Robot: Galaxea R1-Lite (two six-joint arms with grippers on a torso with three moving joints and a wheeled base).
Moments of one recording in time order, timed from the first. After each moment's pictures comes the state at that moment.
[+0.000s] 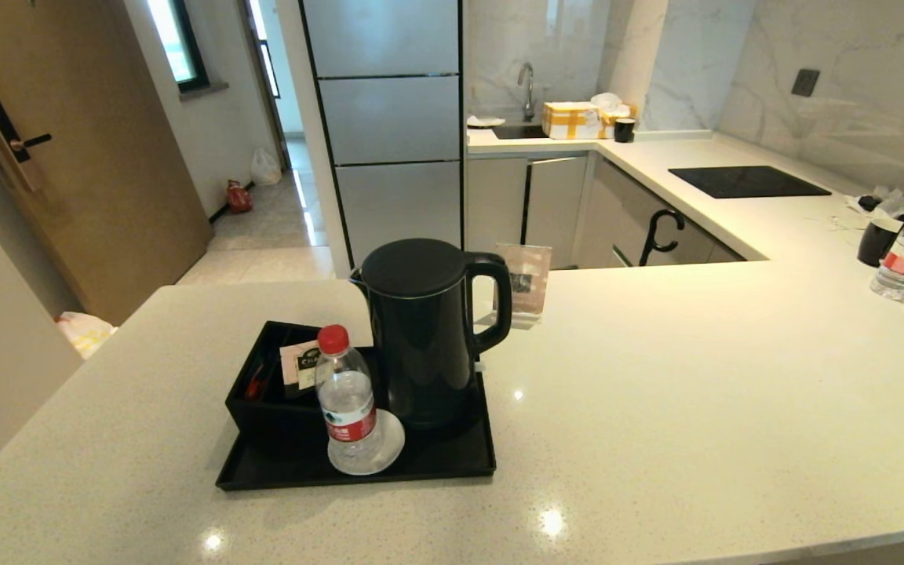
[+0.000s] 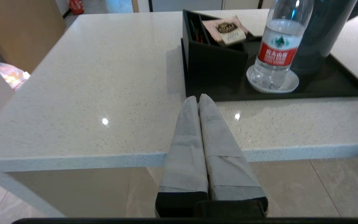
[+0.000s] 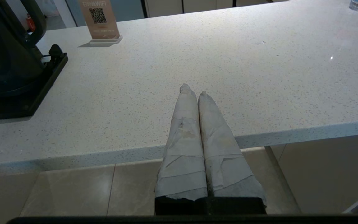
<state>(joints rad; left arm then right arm) 0.00 0.03 -0.11 0.11 0.01 0.00 0.00 0.00 0.00 0.00 -0.01 0.04</state>
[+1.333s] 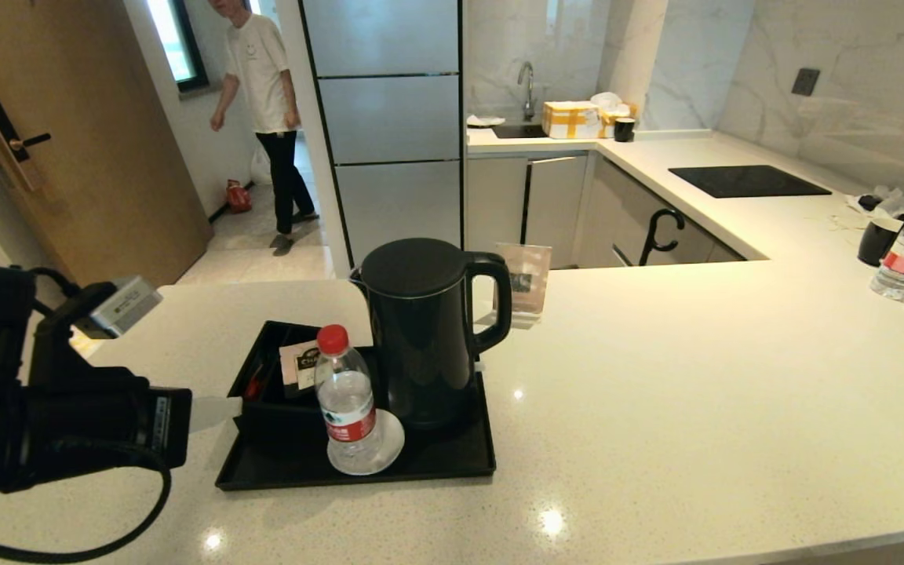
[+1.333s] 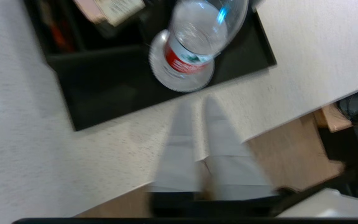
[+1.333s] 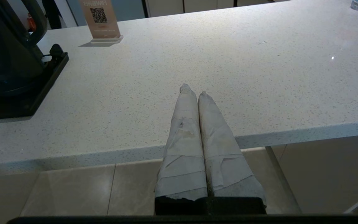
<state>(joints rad) -0.18 1.30 -0.75 0.10 -0.27 -0.10 0.00 0.00 0.00 0.00 -0.01 0.04</state>
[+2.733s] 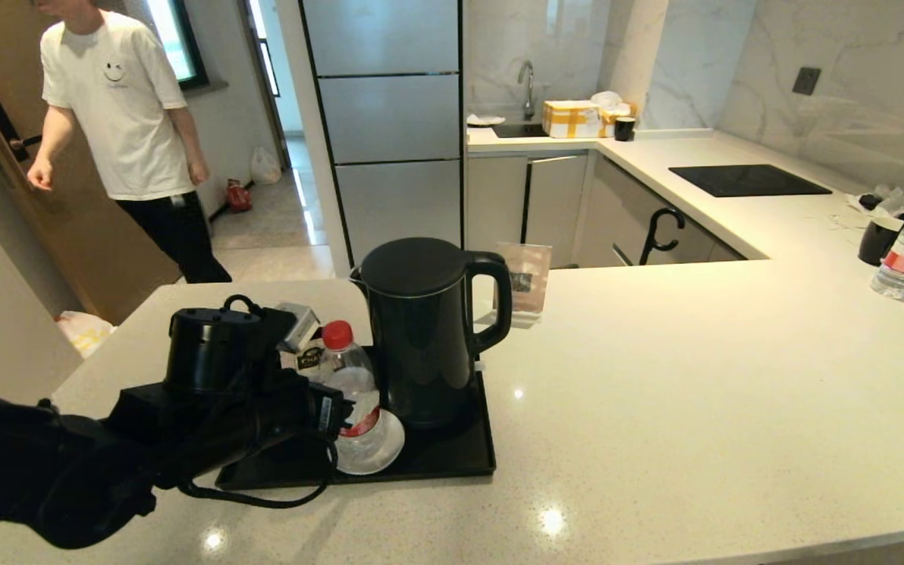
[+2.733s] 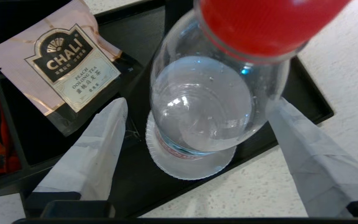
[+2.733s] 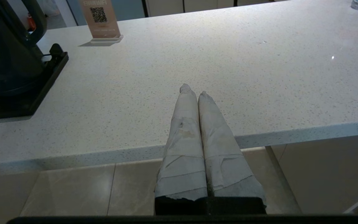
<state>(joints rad) -0.38 1.76 -0.62 -0.61 -0.04 -0.02 0.00 0.00 0.00 0.00 -0.01 0.04</state>
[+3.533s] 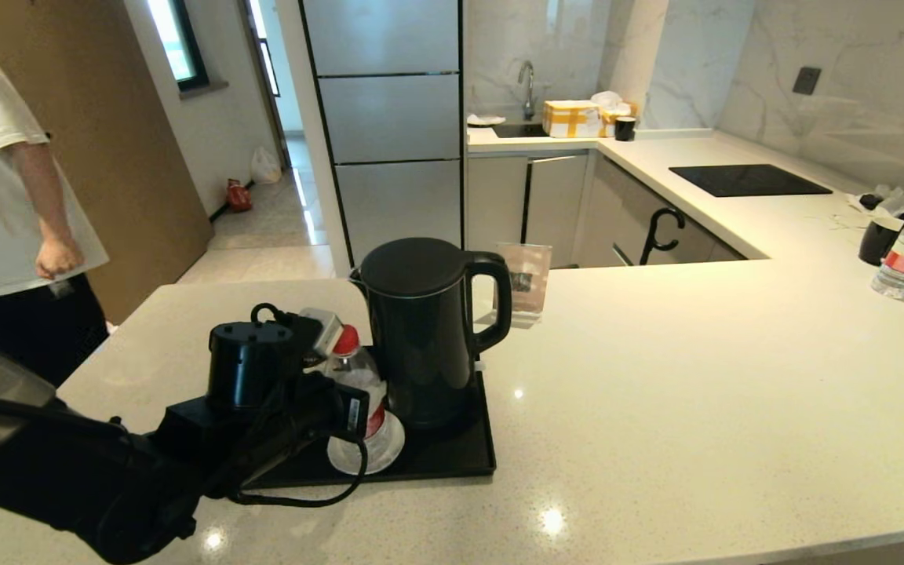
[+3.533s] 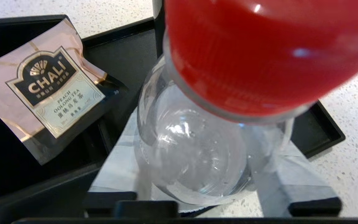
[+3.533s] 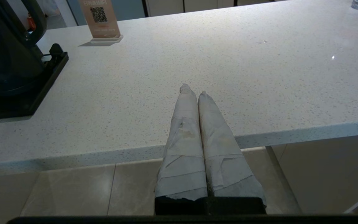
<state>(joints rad) -0.46 1.85 -0.59 -0.81 0.05 -0.04 0.00 0.00 0.00 0.00 -0.01 0.04</state>
